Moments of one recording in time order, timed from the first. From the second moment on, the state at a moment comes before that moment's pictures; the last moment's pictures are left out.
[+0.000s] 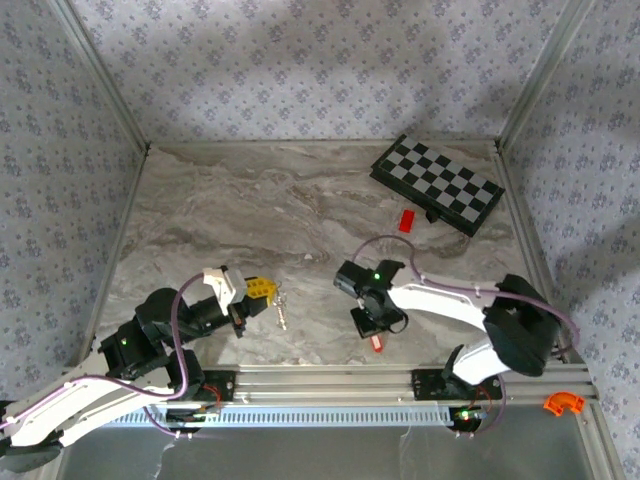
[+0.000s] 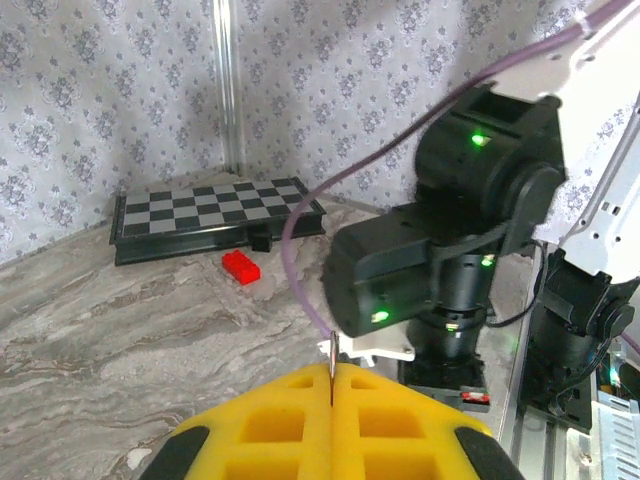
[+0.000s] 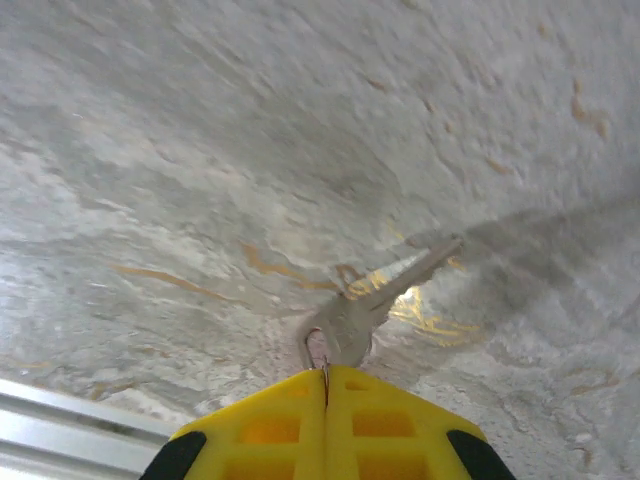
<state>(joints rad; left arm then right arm) -1.06 0.36 0.57 -0.27 0.02 -0.06 0.95 1.49 0.90 -0.99 -0.06 0.53</state>
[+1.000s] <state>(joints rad) -1.06 0.31 0.57 -0.27 -0.03 -0.07 0.87 1.83 1.12 -1.23 -0.23 0.20</state>
